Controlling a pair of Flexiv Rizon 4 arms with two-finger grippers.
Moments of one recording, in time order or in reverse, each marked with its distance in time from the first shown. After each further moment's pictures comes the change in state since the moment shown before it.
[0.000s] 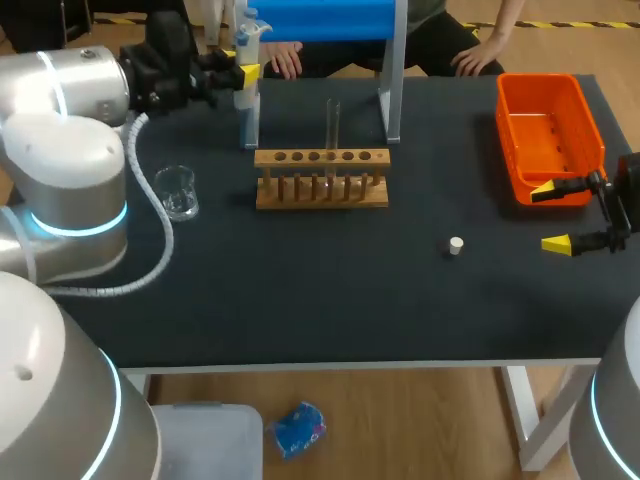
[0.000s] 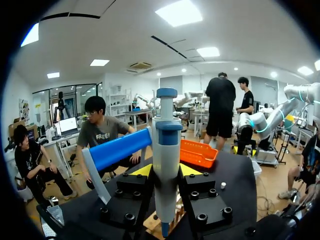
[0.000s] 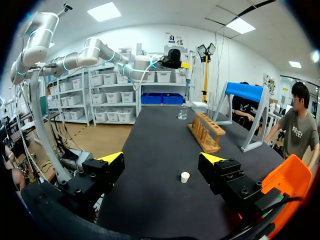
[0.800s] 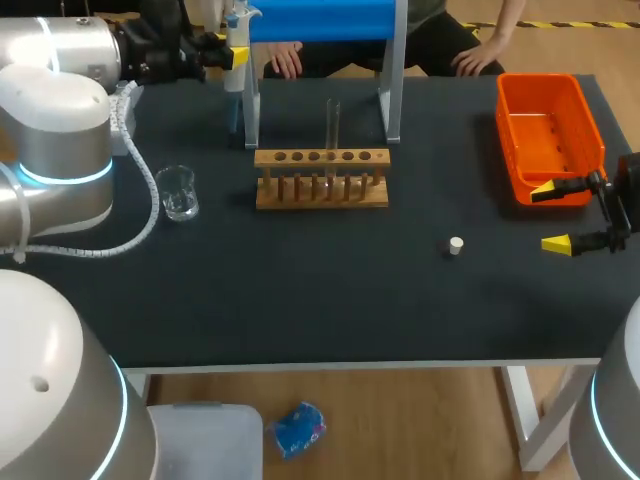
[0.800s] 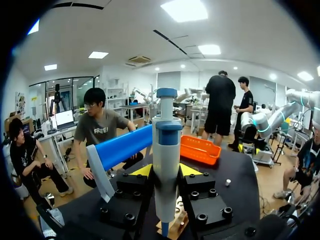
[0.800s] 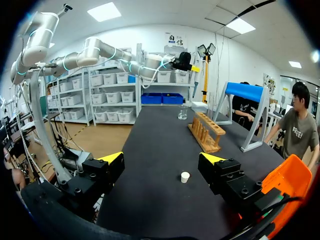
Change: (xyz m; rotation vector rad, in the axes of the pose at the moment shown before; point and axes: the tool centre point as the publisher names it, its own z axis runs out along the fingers) left arm -0.048 0.006 0.018 -0.041 0.047 -0.035; right arm 0.000 0.000 0.000 0.000 0.000 0.000
